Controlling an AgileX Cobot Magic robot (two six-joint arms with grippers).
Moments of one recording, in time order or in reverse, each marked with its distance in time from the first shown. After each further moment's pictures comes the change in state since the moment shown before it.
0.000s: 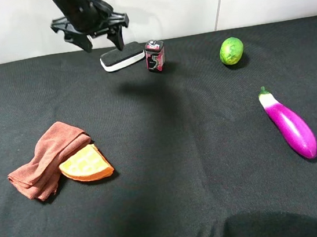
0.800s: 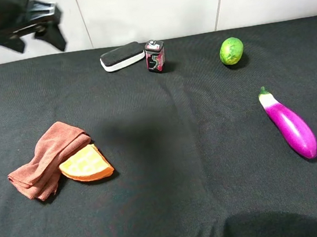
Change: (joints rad) left arm 0.078 -0.627 0.580 0.051 -0.038 0.000; right arm 0.000 0.000 0.000 0.000 0.000 0.000
